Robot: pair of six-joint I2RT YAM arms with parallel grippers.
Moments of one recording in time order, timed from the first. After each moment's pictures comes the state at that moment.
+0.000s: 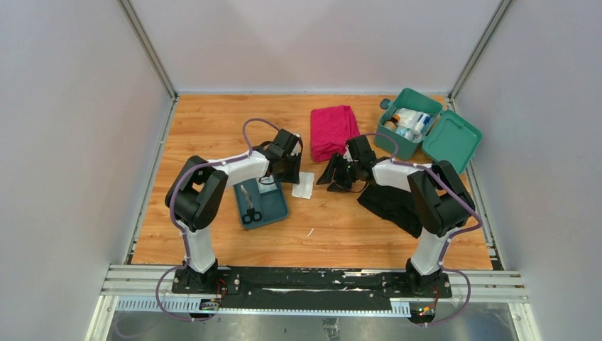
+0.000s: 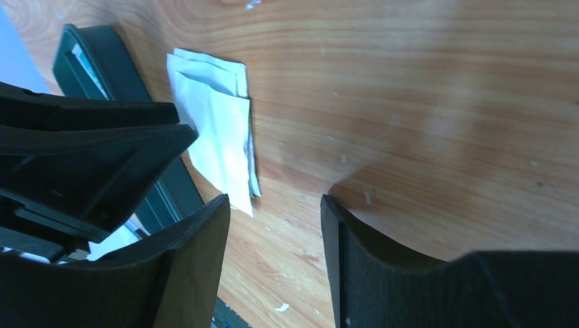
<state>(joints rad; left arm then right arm) -0.58 1.86 1.17 -0.30 0.04 -0.42 0.45 1.77 0.94 -0.08 -0.41 0.80</state>
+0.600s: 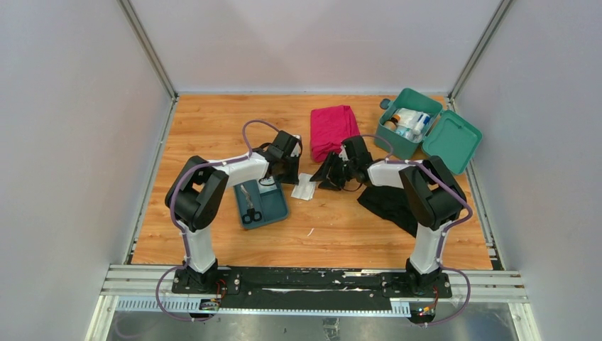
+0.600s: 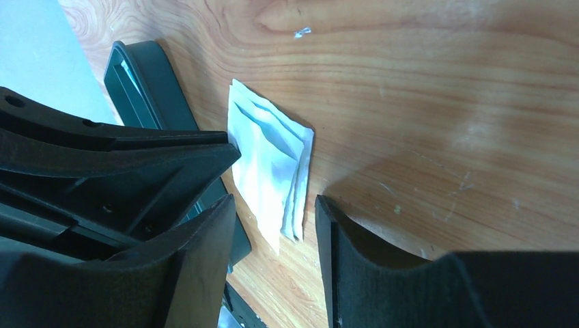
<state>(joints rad) -0.58 1.86 1.14 -0.26 0.07 -0.42 0.47 1.85 0.95 0.10 -0.48 0.91</state>
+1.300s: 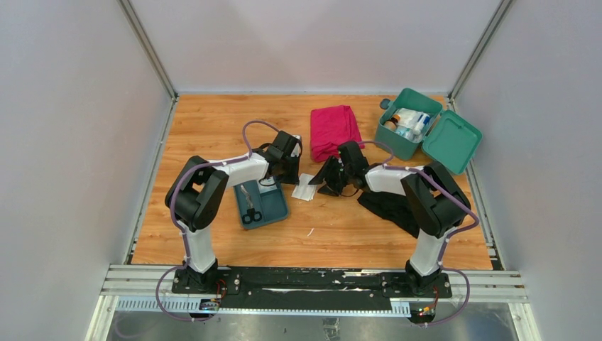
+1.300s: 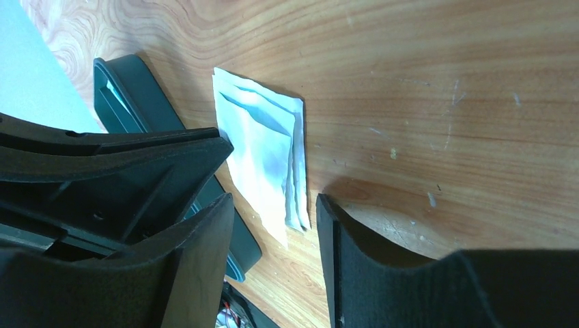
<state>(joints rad) -0.58 1.86 1.13 -0.25 0.08 -0.43 0.54 1.79 0.91 0.05 -0.32 1.07</state>
